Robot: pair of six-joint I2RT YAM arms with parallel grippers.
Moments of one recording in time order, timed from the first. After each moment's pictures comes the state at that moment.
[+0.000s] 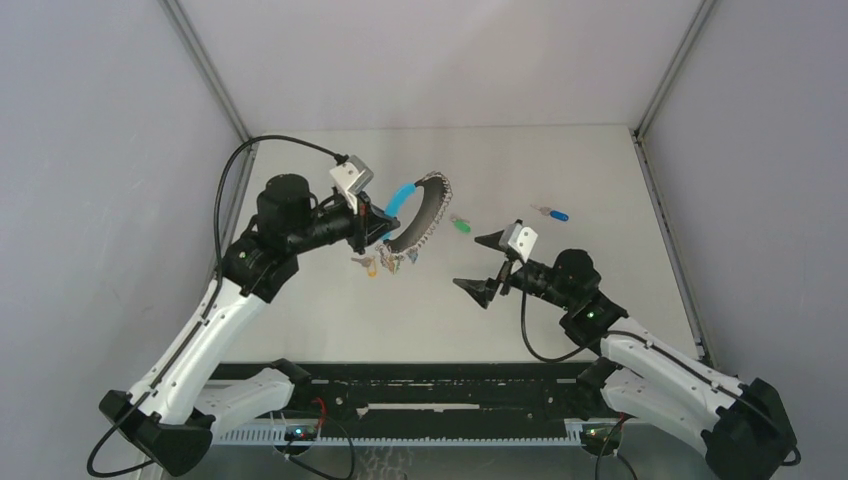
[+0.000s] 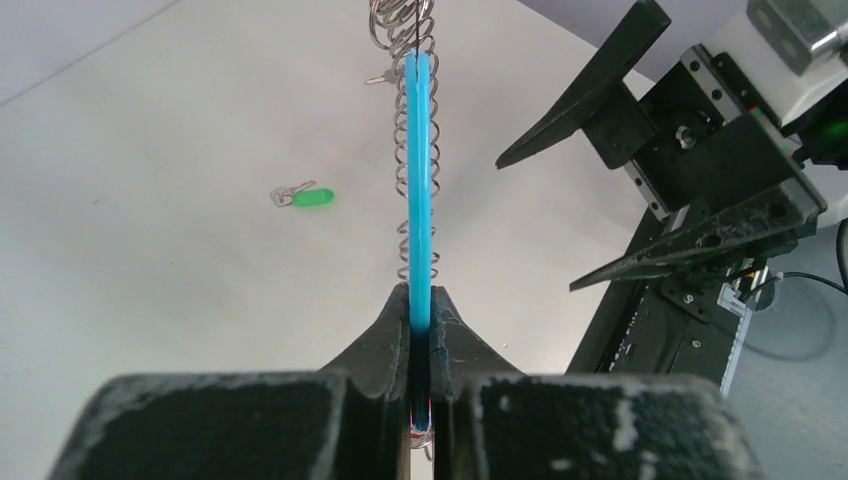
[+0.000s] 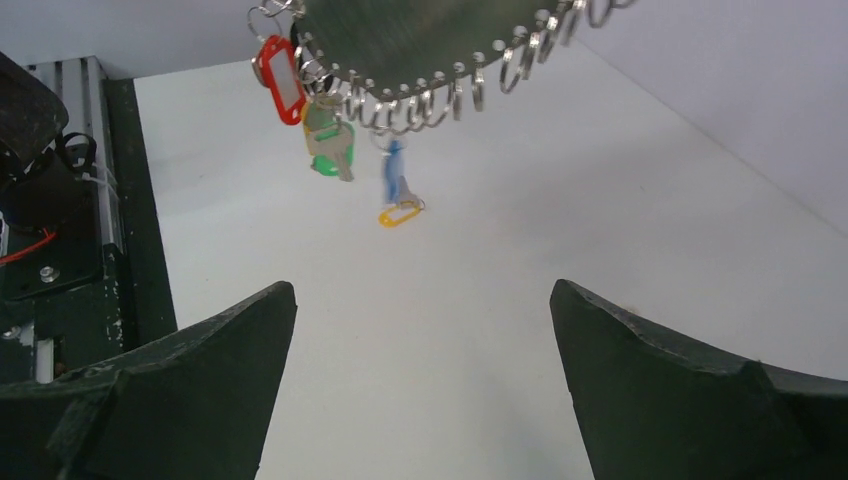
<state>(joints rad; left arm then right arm) -0.51 0.99 1.13 -0.42 0.48 -0.04 0.65 0.82 0.45 0.34 -0.43 -0.06</state>
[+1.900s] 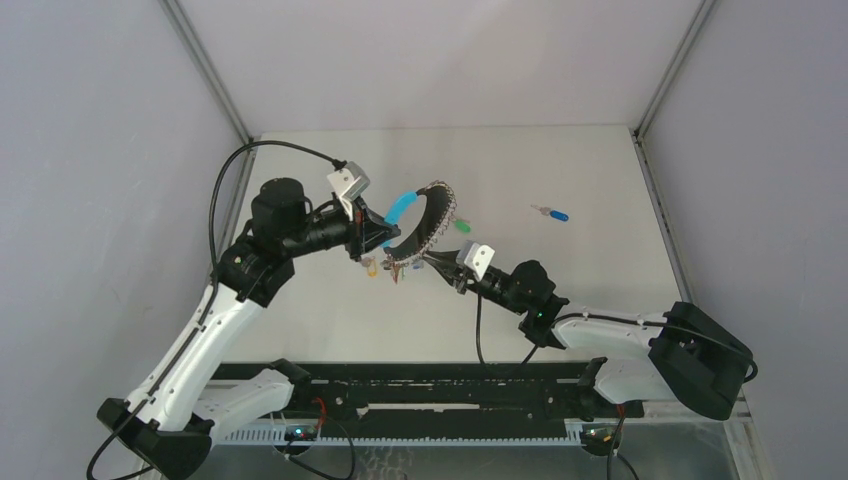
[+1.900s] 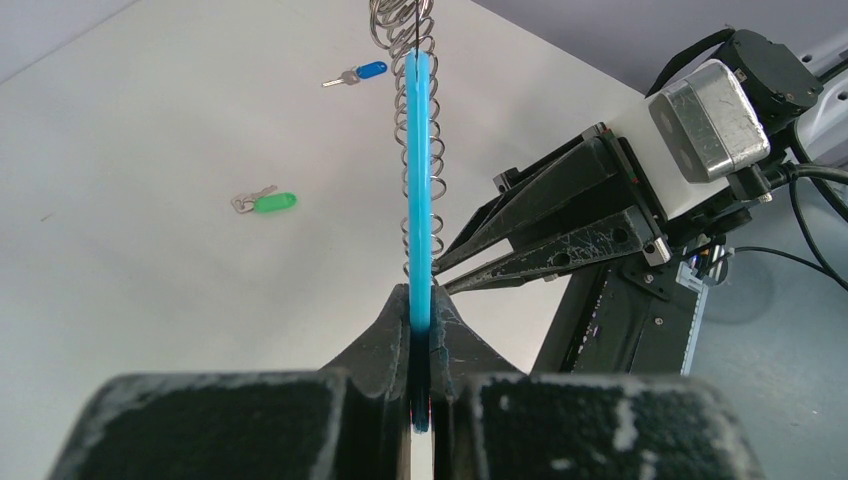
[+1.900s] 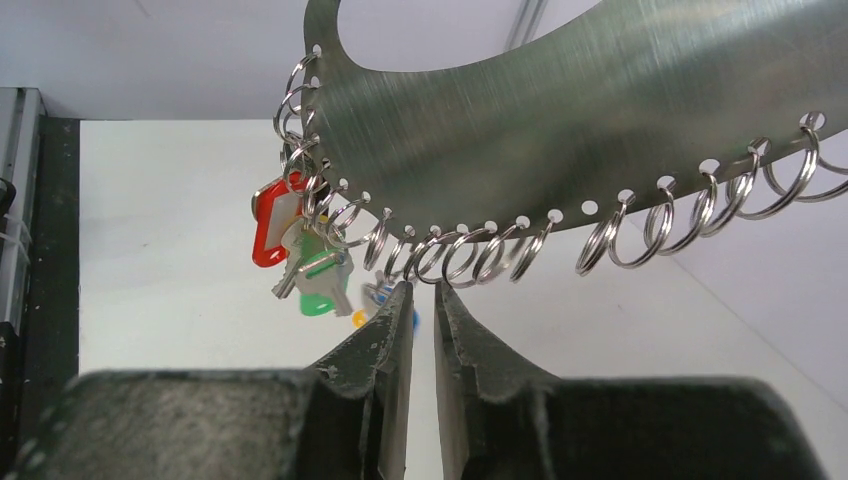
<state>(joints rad) -0.50 0.96 1.13 -0.44 0.59 -0.04 0.91 1.25 0.45 0.96 -0.20 -0.23</state>
